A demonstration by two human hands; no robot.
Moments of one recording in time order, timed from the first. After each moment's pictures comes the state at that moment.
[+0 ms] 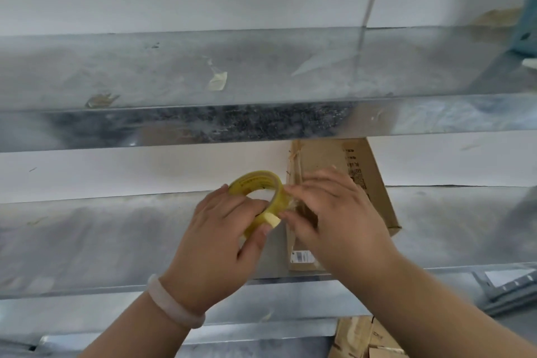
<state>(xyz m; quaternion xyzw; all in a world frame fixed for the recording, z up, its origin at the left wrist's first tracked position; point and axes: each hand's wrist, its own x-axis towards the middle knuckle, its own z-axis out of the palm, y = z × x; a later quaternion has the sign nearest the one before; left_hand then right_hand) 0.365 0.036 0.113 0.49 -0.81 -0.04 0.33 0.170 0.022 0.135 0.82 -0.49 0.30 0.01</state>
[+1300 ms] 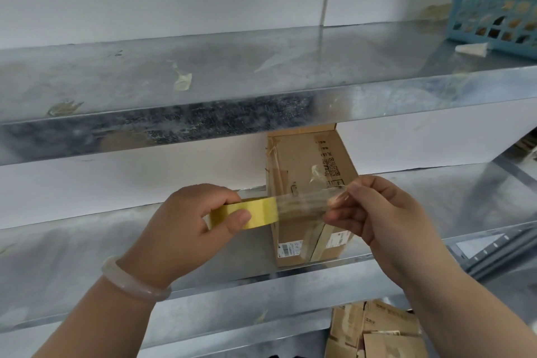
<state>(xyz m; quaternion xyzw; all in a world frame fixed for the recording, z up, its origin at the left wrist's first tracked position) 0.377 0.025 0.144 0.44 -0.83 -0.15 0.32 0.115 0.055 0.139 0.39 -0.50 0.57 -0.52</state>
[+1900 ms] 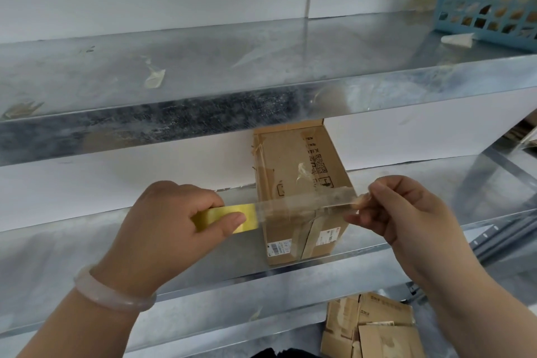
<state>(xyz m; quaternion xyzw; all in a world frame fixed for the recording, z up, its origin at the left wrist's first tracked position) 0.373 0.024 0.149 0.49 -0.83 -0.06 0.26 0.076 0.060 0.124 0.37 -0.51 0.62 -0.47</state>
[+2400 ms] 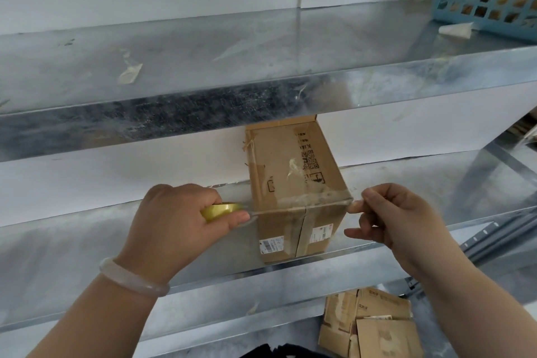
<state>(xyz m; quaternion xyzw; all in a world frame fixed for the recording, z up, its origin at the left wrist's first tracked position) 0.353 0.009 0.127 0.55 -0.81 0.01 0.20 0.049 0.044 0.098 0.35 -0.58 0.53 -0.51</state>
